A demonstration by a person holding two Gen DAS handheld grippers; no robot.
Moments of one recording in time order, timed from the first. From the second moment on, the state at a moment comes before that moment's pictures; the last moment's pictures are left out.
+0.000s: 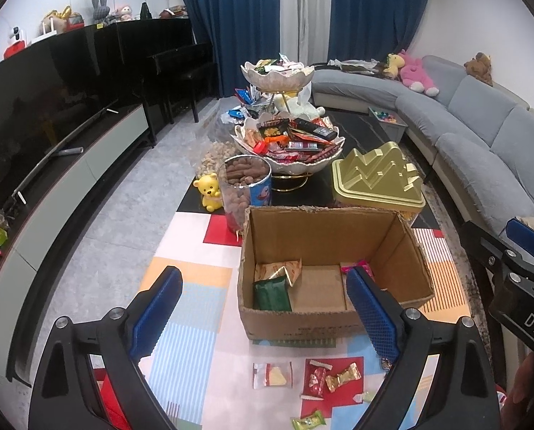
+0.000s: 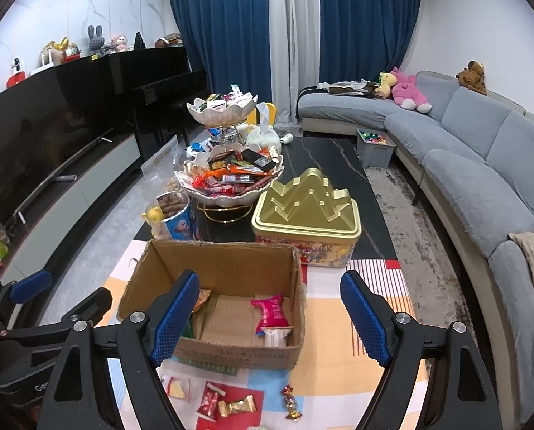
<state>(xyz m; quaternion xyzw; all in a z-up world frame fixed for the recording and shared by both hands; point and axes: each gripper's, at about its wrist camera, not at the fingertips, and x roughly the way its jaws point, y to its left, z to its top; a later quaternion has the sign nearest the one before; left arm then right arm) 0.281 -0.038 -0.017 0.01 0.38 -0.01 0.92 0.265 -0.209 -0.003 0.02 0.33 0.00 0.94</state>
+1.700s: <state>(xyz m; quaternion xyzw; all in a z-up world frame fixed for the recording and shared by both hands) 0.177 -0.053 -0.116 0.02 0.44 0.02 0.90 0.174 -0.217 -0.087 -0.03 0.35 0.01 0.94</state>
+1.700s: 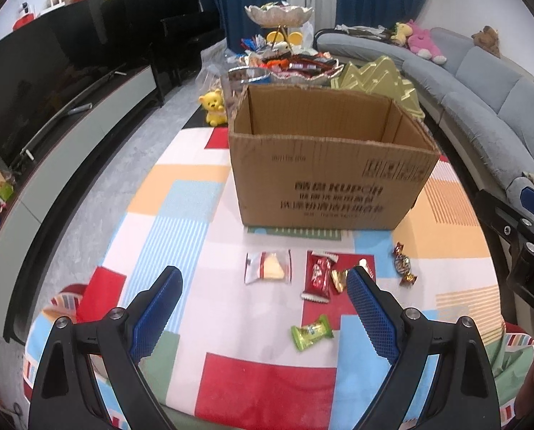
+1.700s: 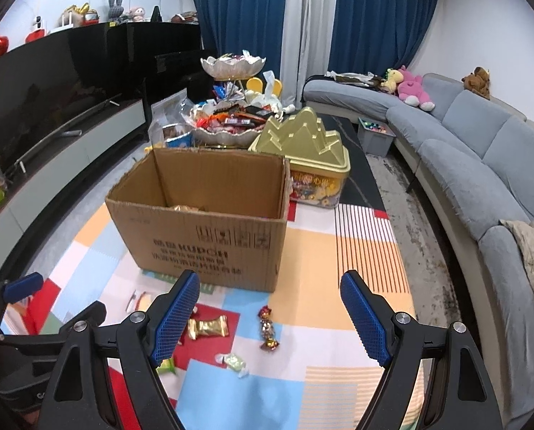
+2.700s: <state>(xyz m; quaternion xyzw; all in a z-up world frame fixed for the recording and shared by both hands) 0.168 -0.081 -0.199 -0.01 0.48 0.04 0.88 0.188 -0.231 -0.180 -0.08 0.38 0.07 0.92</state>
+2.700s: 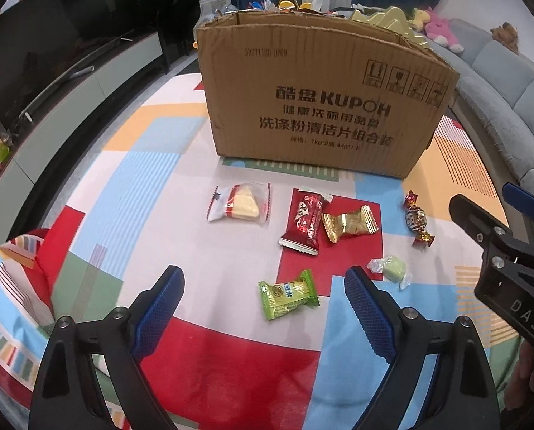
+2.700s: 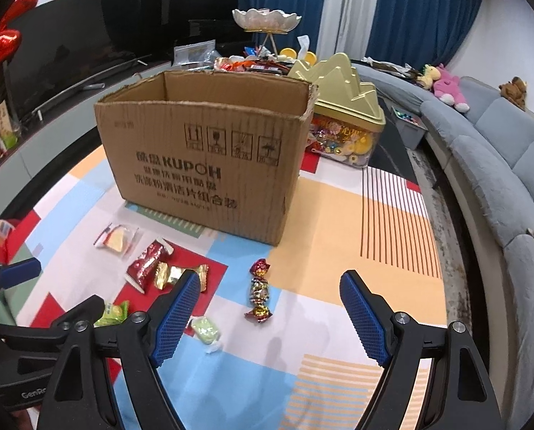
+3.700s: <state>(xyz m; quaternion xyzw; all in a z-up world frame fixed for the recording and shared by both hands) 0.185 -0.083 -0.253 -0.04 0.54 0.04 0.84 0.222 -0.236 -0.244 -0.06 0.41 0.11 0.90</state>
